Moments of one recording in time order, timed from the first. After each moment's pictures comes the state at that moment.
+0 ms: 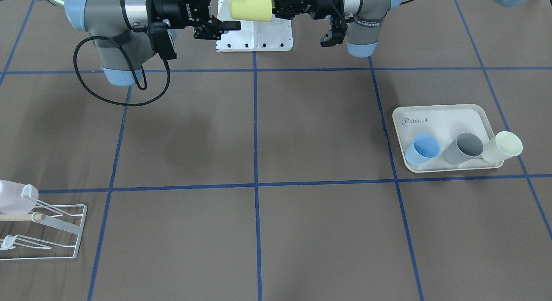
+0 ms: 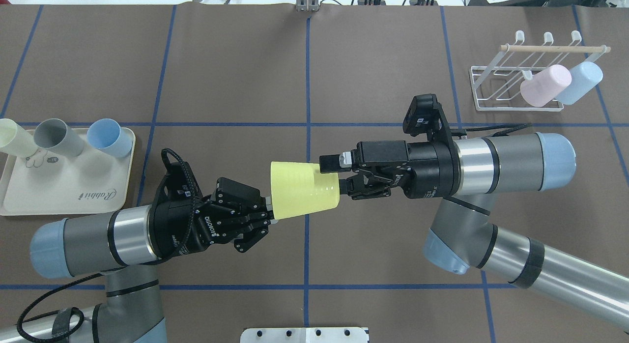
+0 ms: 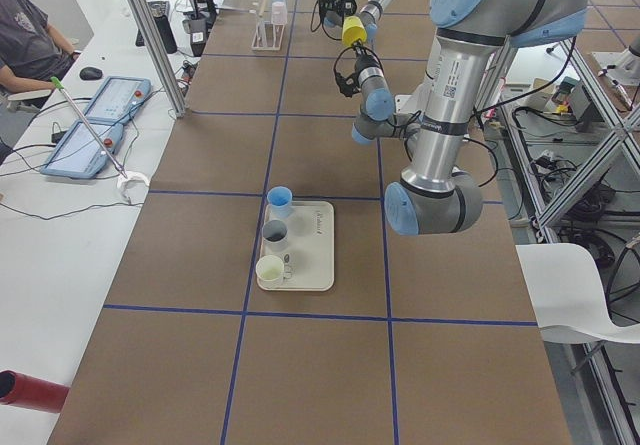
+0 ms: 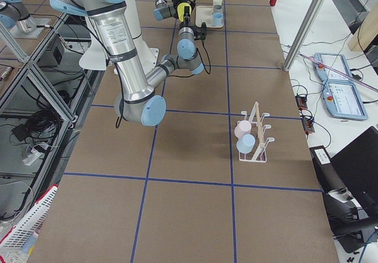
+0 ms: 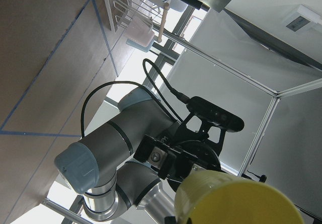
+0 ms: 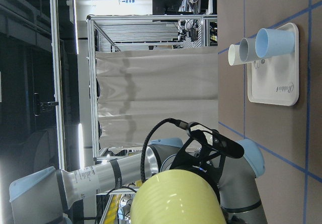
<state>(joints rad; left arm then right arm) -0.32 -1.96 -1.72 -3.40 -1.60 -2.29 0.56 -1.11 1.65 0.29 2.01 1.98</state>
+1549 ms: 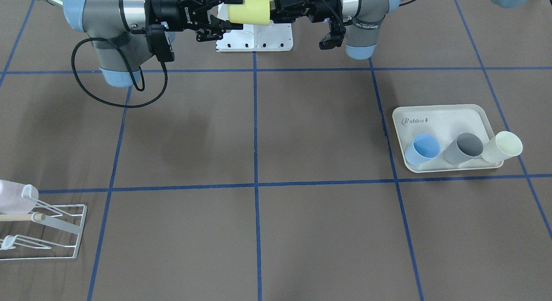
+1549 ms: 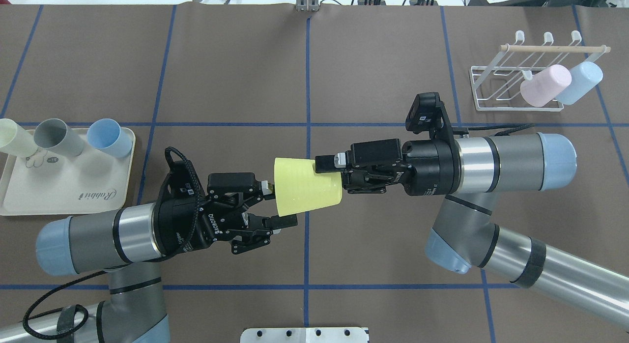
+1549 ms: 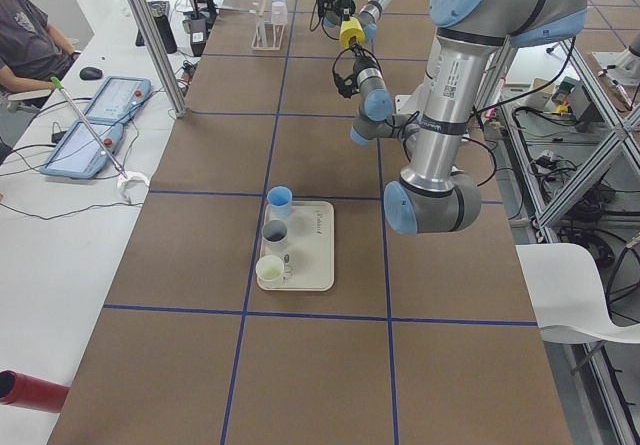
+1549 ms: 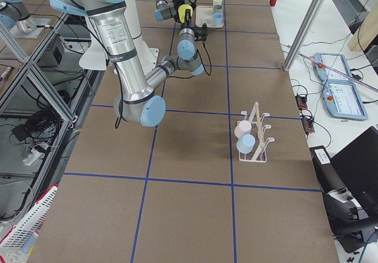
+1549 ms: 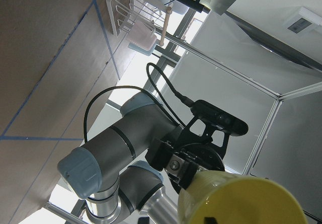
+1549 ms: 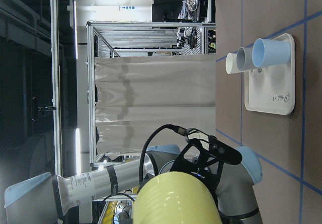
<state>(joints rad) -0.33 -1.97 -1.70 -3.41 -1.60 -2.28 0.56 -1.11 1.64 0.29 1.99 1.96</state>
